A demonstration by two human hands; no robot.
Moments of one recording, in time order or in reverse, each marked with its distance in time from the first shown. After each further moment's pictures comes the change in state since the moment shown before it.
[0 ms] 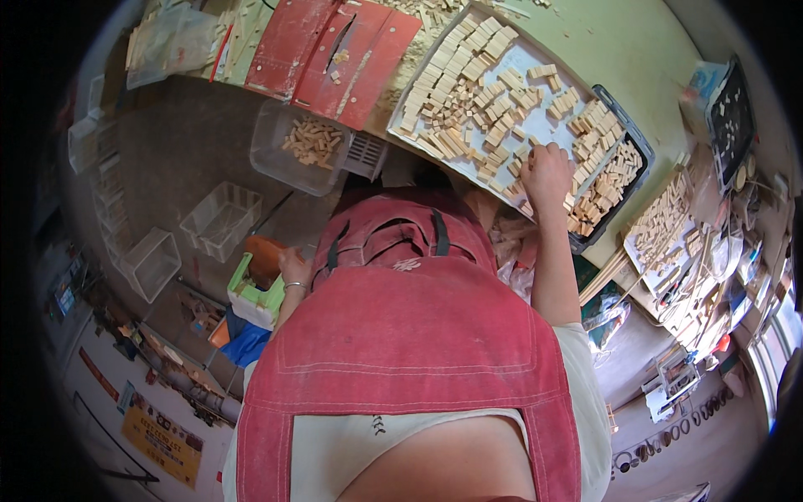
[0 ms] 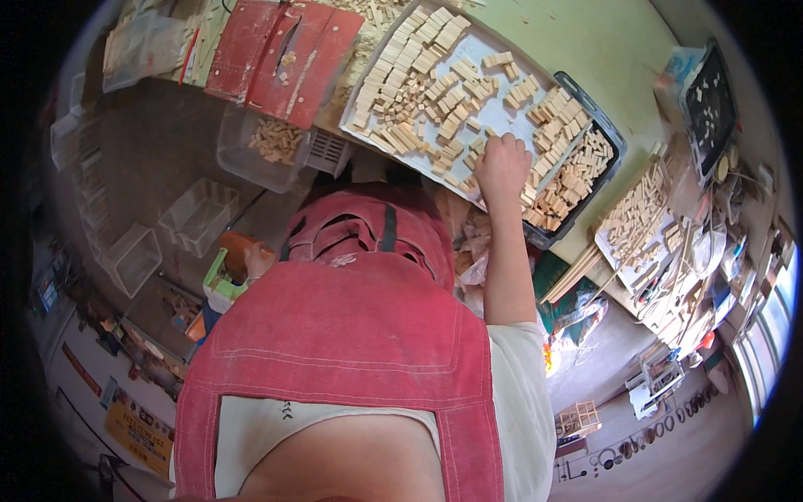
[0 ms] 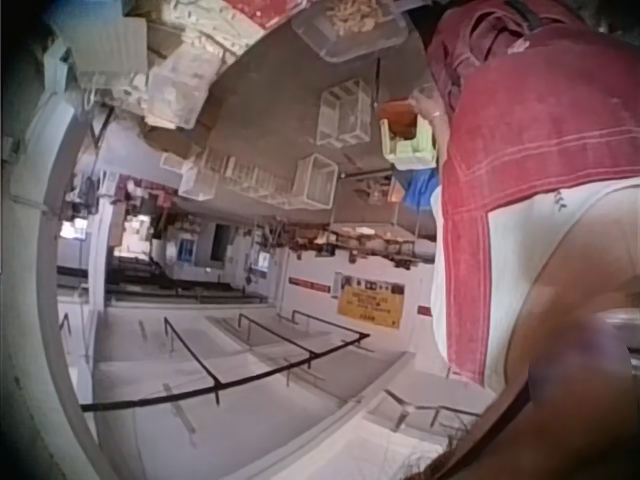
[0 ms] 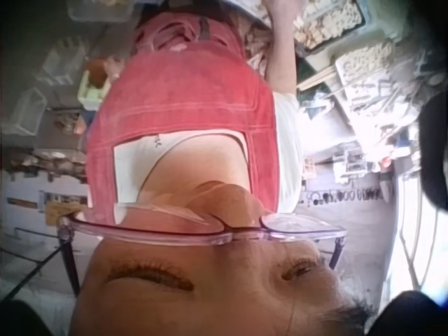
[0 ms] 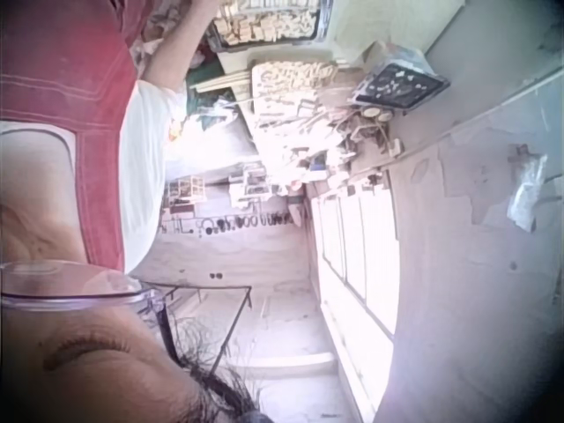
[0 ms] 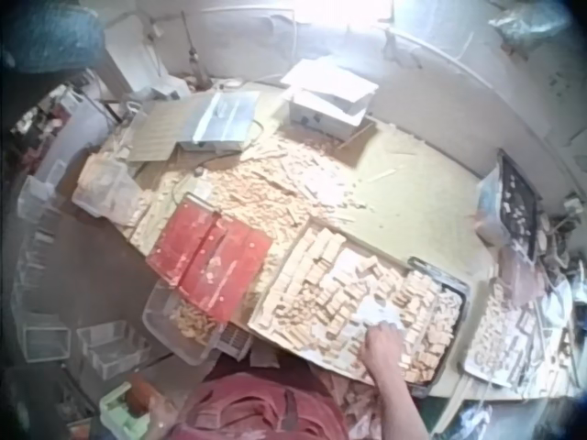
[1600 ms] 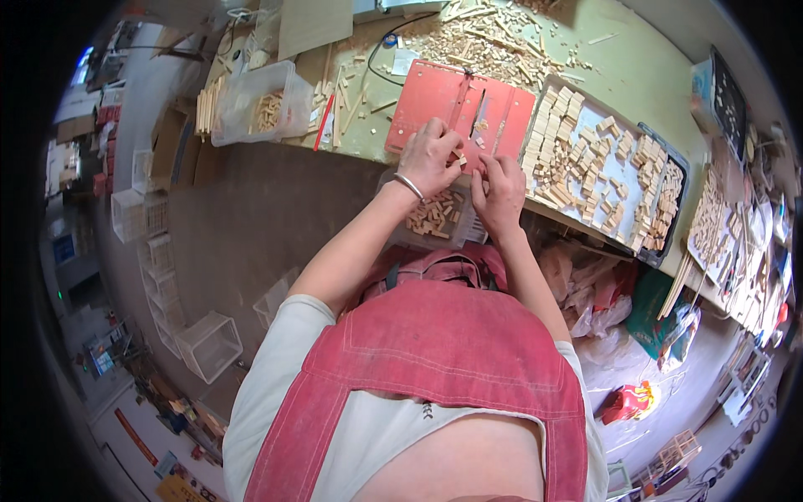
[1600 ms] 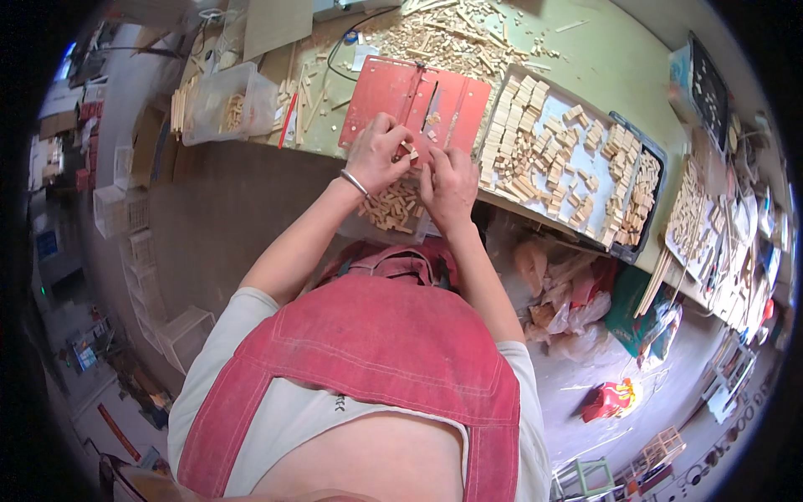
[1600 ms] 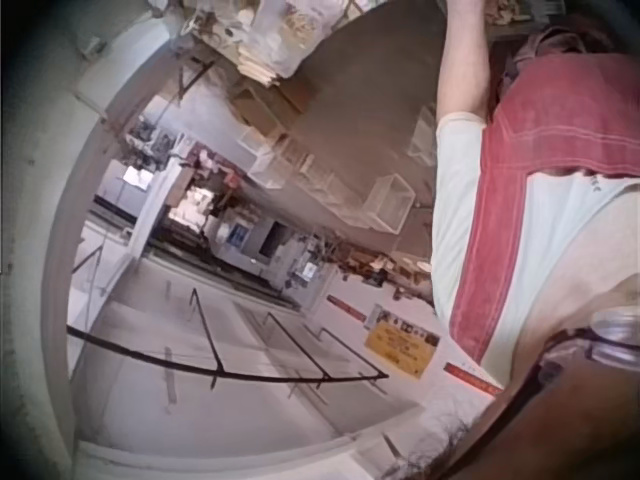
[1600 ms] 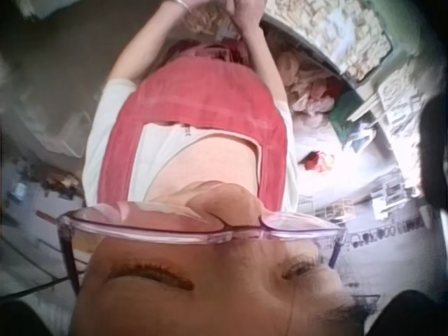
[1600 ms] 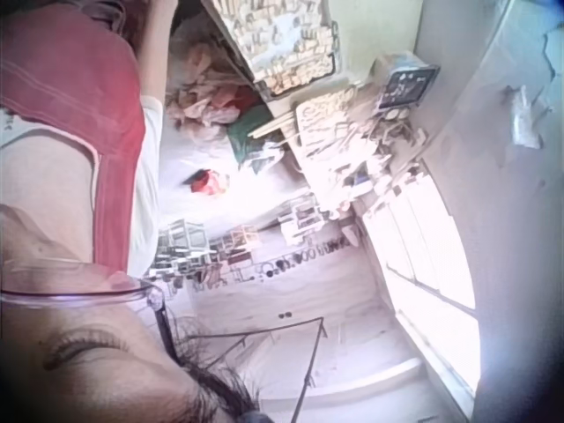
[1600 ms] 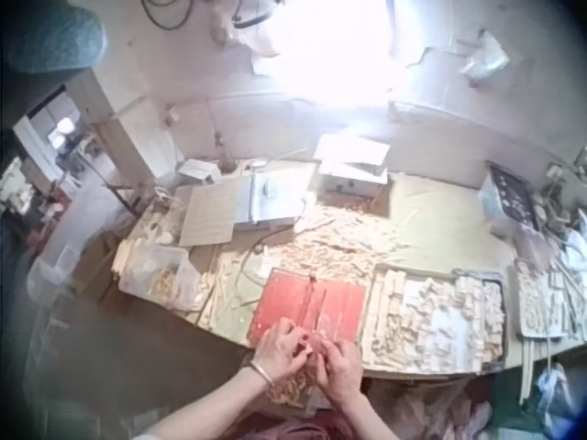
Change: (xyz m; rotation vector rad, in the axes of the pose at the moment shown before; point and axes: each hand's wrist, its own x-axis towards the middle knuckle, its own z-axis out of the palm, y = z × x) left_hand 0.218 0.299 -0.249 -0.143 0.189 1.248; right_hand 0.040 -0.352 -0.016 0.601 0.546 -0.034
